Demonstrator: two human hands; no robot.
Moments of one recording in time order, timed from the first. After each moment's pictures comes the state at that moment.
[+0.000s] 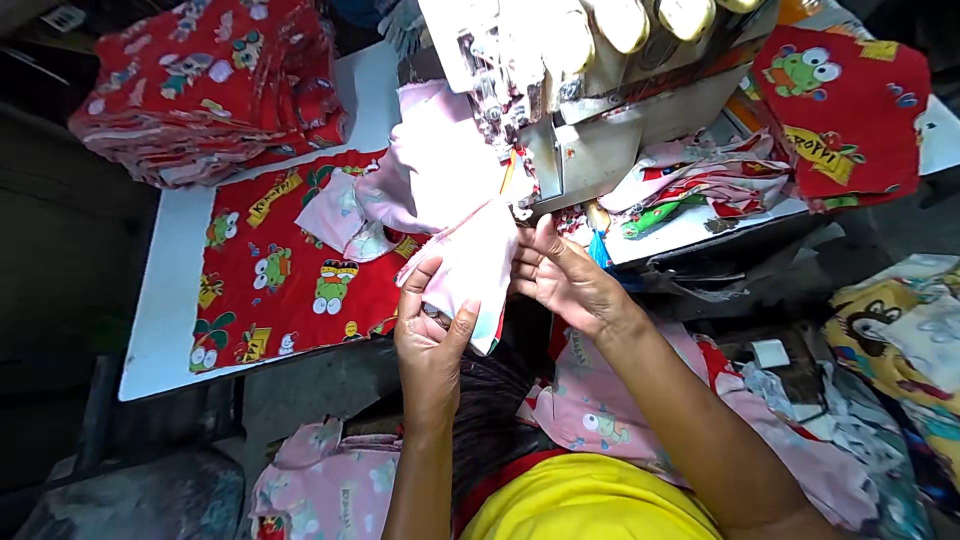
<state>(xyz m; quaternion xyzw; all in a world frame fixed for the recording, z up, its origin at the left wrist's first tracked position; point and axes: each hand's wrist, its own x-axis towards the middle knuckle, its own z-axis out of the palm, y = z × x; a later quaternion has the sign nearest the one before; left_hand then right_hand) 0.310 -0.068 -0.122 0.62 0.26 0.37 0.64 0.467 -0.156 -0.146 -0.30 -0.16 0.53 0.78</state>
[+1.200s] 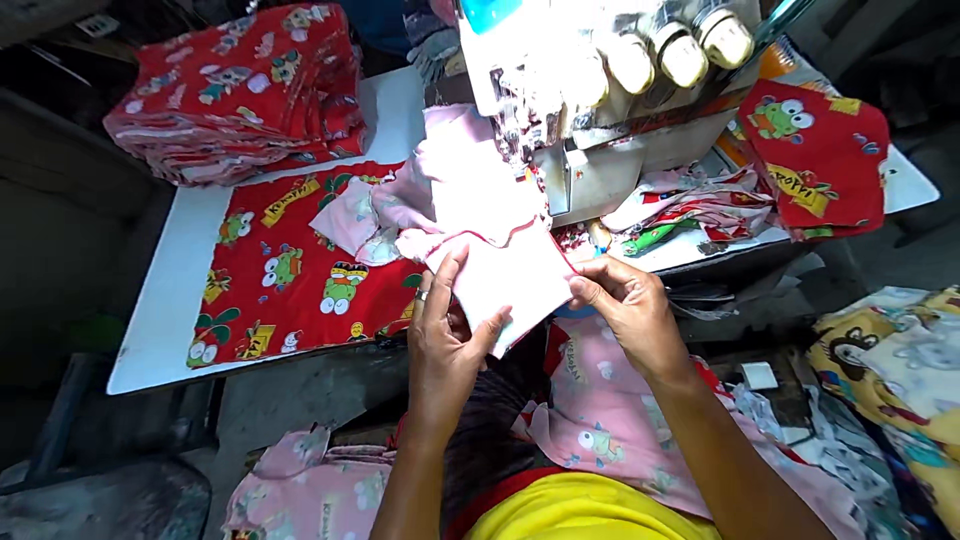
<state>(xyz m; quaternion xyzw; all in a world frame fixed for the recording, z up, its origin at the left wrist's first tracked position) 0.312 -0.067 -0.109 0.79 0.28 0.32 0.45 0.470 -0.205 -0.147 -0.64 -0.31 0.19 0.68</state>
